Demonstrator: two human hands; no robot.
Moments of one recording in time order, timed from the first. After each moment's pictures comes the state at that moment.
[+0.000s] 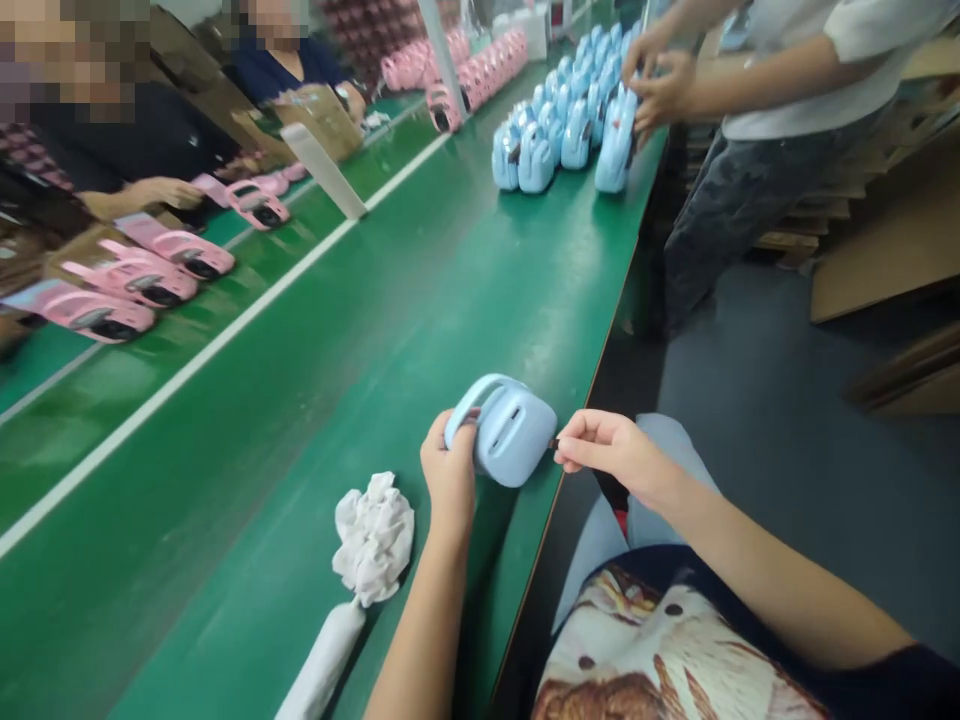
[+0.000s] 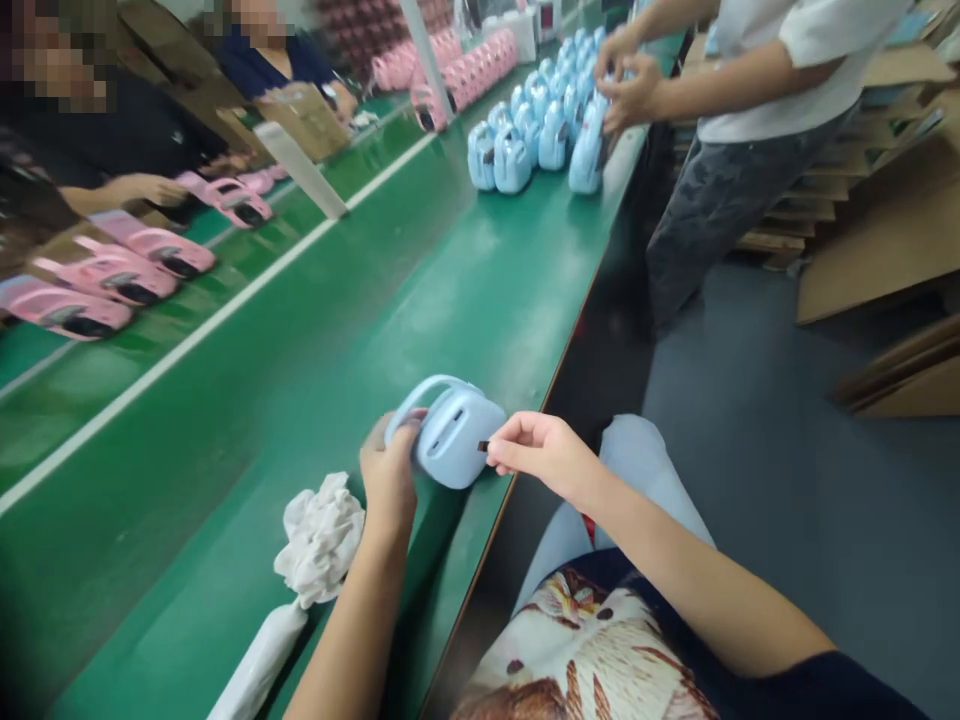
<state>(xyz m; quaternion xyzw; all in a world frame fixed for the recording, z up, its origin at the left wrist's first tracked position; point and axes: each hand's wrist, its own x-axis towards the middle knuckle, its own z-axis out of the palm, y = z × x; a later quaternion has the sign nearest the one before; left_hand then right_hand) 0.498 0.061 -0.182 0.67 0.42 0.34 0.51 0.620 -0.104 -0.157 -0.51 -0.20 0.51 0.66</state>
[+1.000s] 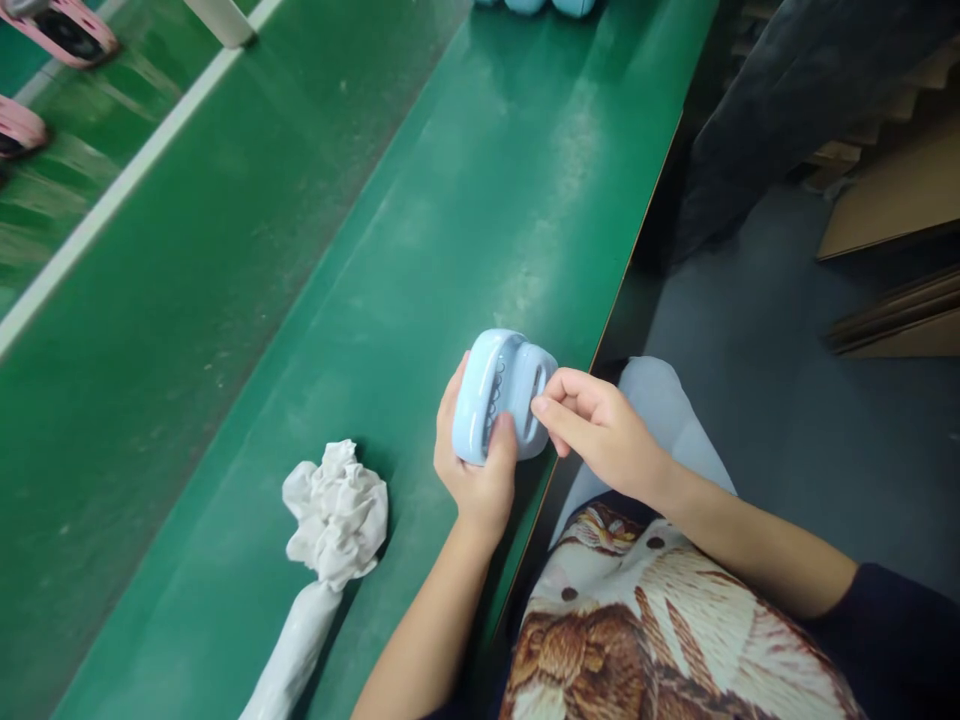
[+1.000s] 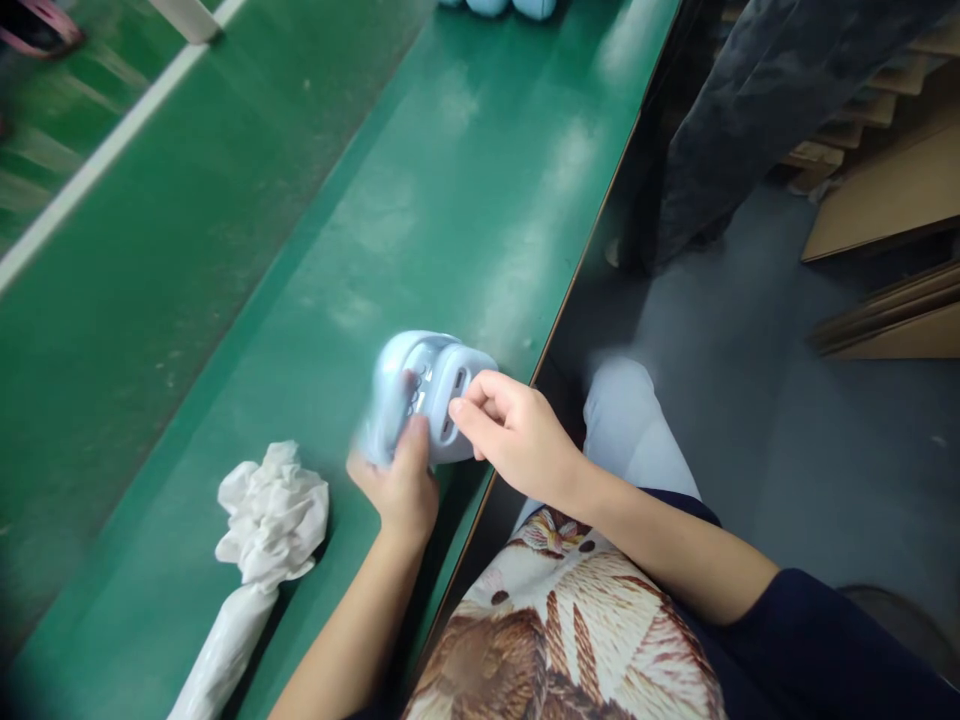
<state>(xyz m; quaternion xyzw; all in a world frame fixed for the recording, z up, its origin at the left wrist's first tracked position) 0.500 0.019 -0.209 0.70 0.37 0.37 0.48 0.610 -0.073 -0.163 -0.63 -0.21 0.45 0.60</state>
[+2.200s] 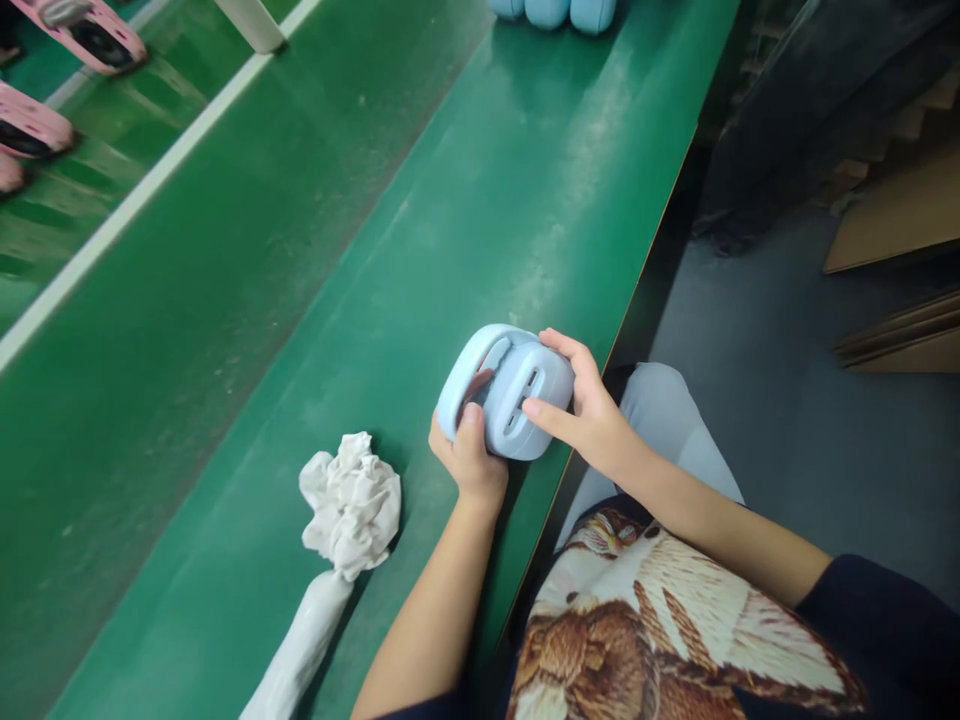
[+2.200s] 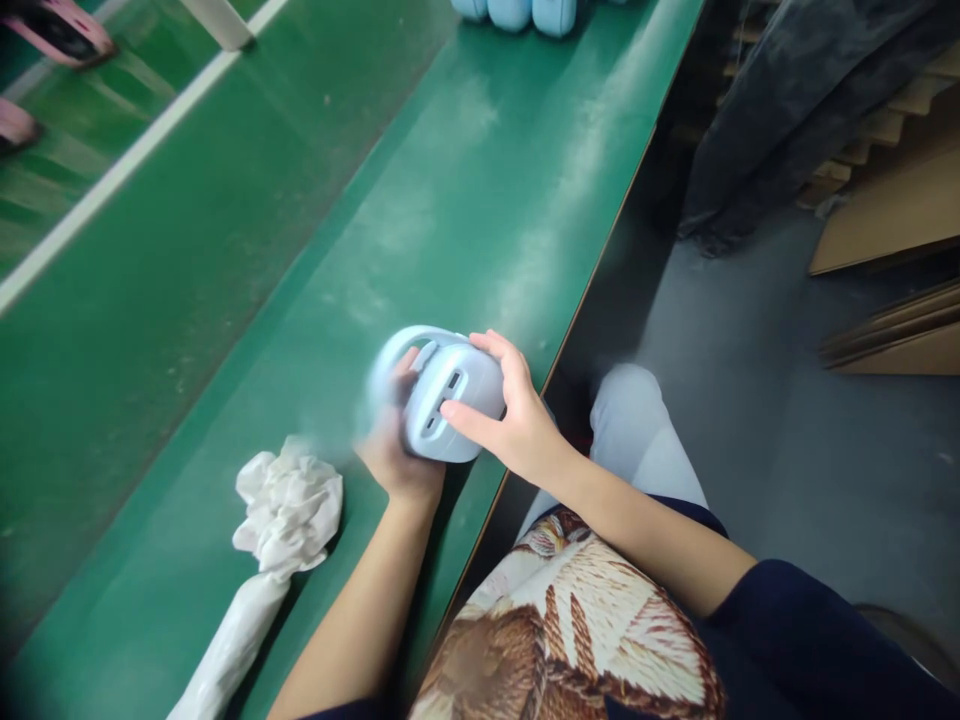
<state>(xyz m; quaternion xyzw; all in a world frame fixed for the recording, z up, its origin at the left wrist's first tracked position) 0.507 0.037 -0.213 0.62 0.32 0.46 0.55 0.598 -0.055 -0.200 -0.63 -0.26 0.34 0.65</state>
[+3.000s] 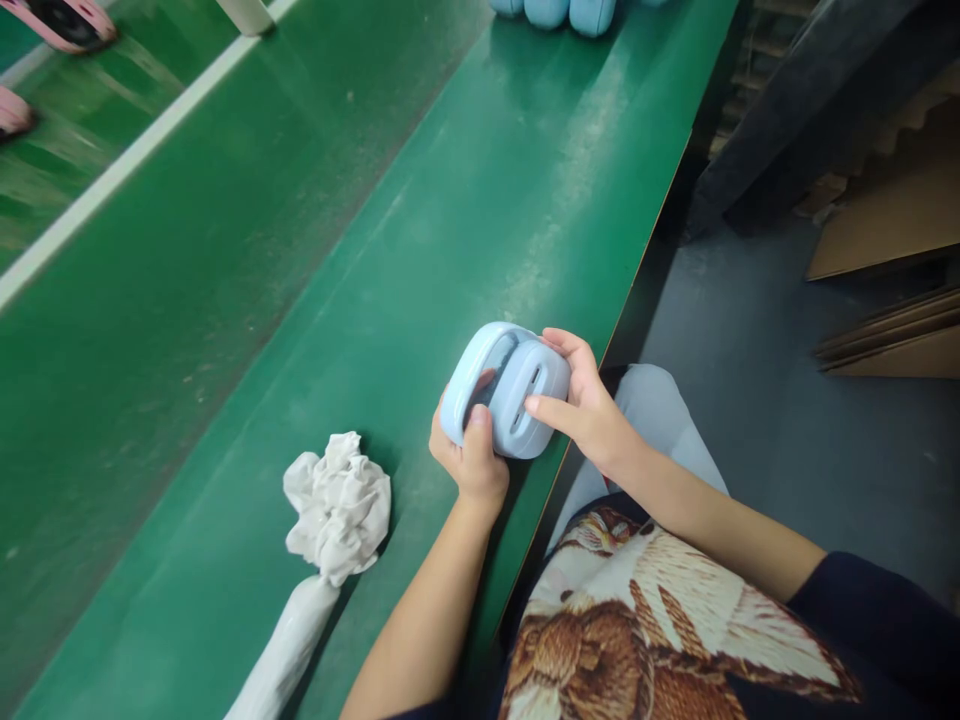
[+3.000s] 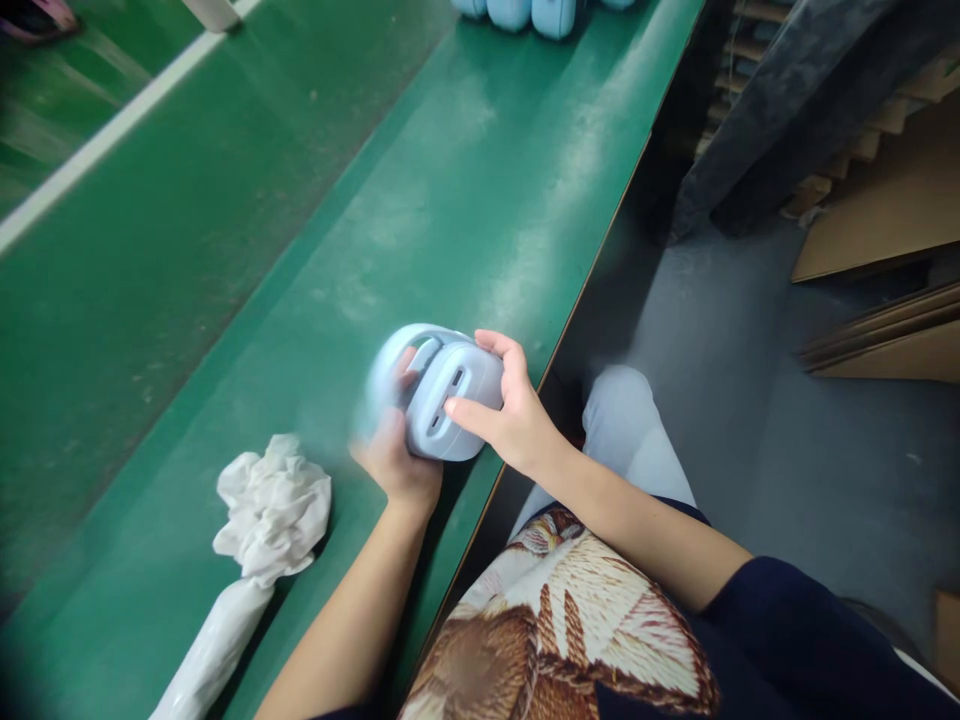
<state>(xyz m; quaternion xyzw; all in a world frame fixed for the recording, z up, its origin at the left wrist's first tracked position) 0.507 0.031 -0.213 0.62 0.32 0.46 0.54 0.600 -0.049 -0.199 -0.57 -0.19 0.38 0.70</state>
